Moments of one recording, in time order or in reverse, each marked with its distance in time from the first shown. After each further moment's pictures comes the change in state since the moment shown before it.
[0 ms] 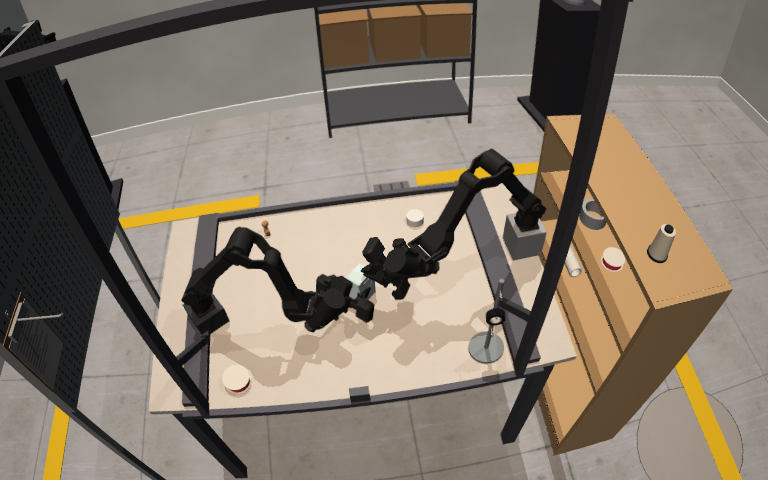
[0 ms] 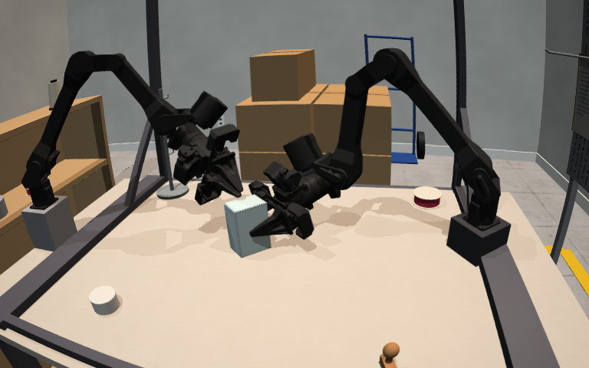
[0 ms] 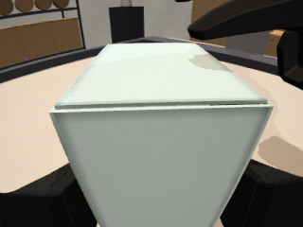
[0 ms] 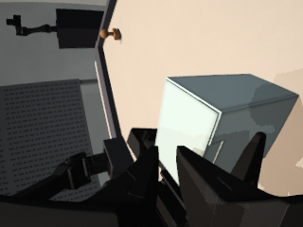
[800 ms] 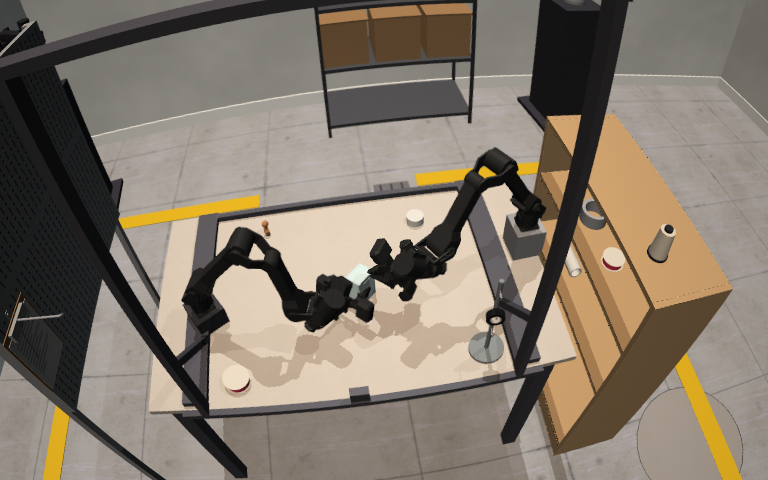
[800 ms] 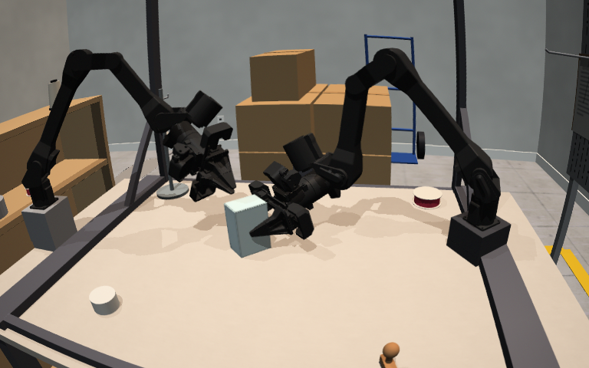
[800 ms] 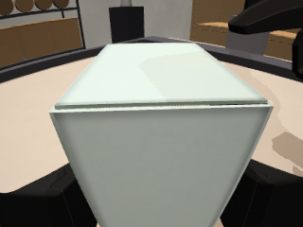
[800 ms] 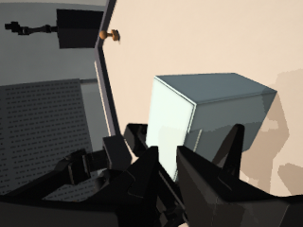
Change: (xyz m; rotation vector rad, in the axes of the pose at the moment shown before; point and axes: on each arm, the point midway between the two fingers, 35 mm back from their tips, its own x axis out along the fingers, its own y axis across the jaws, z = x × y) left arm 0.000 0.000 0.000 0.000 0.000 0.000; right arm -0.018 -0.008 0.000 0.000 0.001 0.001
